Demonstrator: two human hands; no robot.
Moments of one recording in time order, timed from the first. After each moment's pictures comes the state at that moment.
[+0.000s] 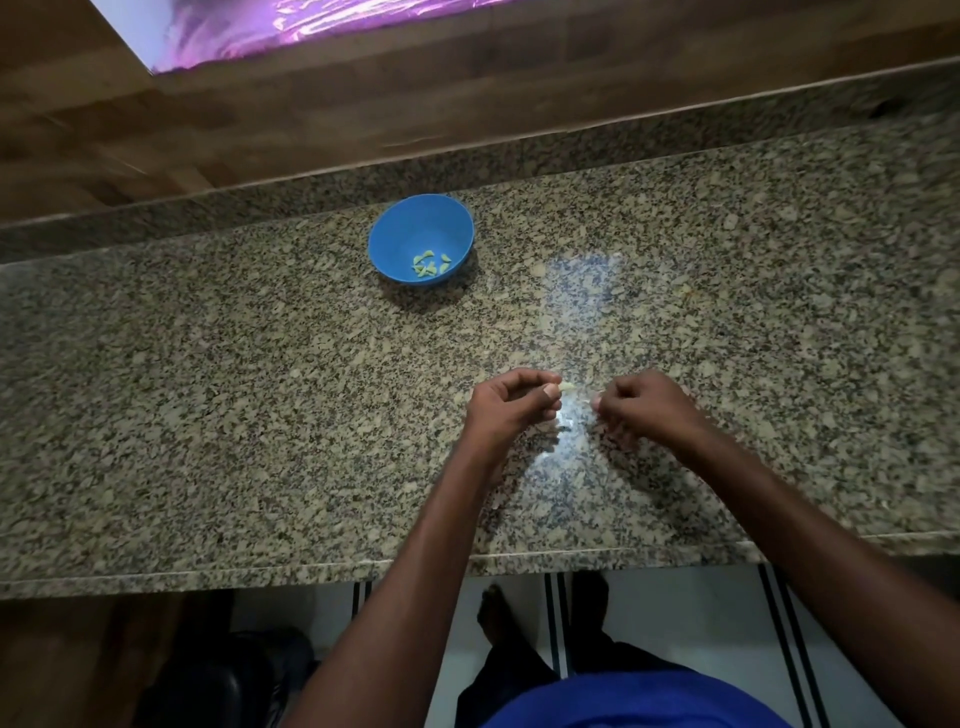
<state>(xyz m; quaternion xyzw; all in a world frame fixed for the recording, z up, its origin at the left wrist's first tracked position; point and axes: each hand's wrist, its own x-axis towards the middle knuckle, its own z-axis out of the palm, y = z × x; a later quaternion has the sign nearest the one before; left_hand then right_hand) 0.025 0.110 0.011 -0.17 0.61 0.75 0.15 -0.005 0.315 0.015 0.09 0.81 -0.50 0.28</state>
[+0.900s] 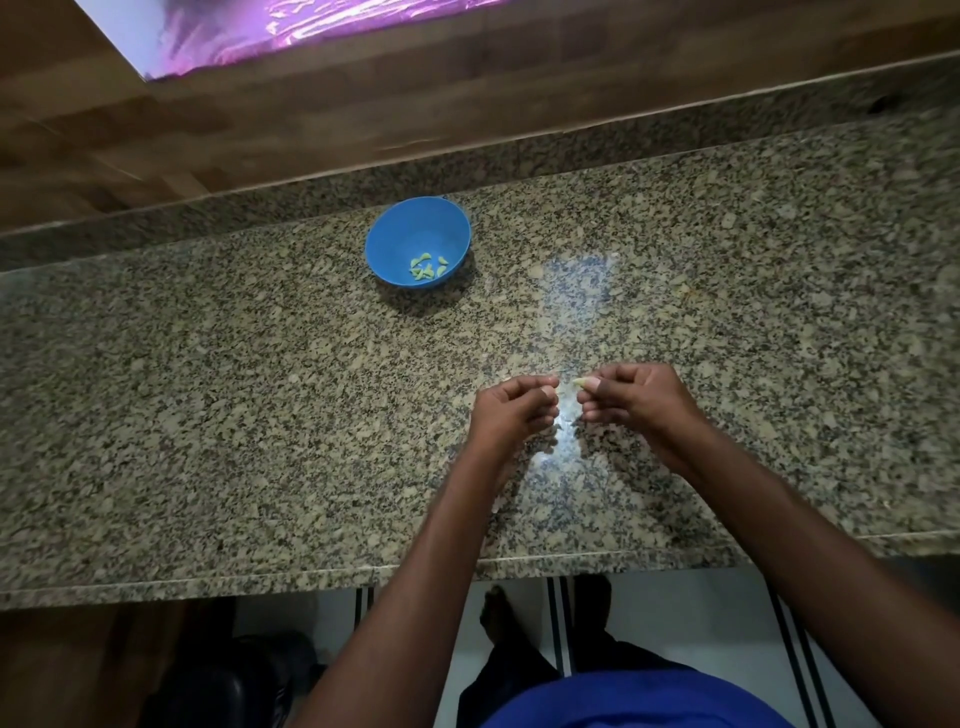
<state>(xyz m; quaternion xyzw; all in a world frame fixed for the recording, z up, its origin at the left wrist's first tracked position) 0.022 0.118 0.005 -0.23 0.60 0.75 0.16 -0.004 0.308 0.020 0.15 0.64 -0.72 0.24</state>
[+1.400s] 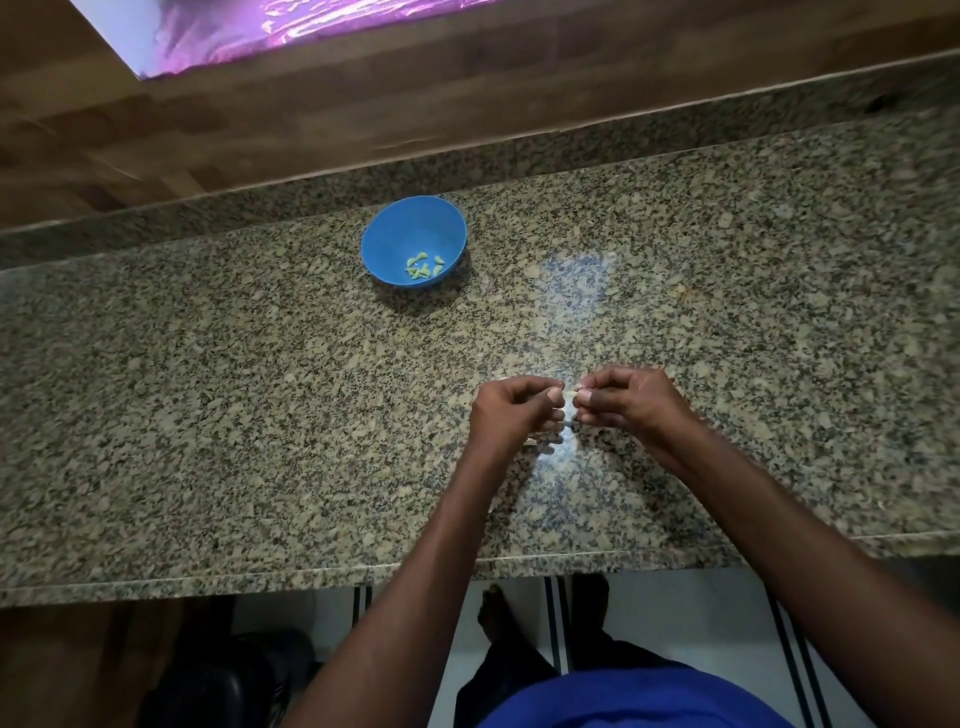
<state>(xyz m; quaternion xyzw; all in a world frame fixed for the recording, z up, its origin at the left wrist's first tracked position) 0.022 0.123 0.005 -0.18 0.70 0.68 0.14 -0.009 0.312 0.005 0.17 0.64 -0.70 0.27</state>
